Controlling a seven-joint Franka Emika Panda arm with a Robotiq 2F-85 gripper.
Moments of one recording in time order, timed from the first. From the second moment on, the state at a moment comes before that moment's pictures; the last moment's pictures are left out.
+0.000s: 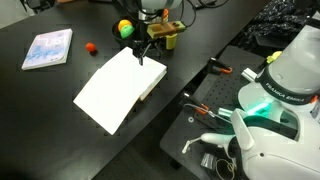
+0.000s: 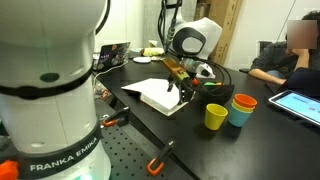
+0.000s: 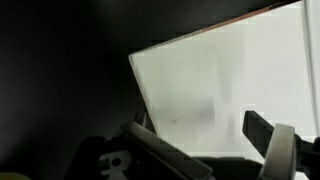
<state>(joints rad) -0.04 0.31 0.16 -2.50 0.57 2.72 -0.19</state>
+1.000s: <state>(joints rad) -0.09 0.34 0.24 -2.49 0.67 2.72 -0.27</state>
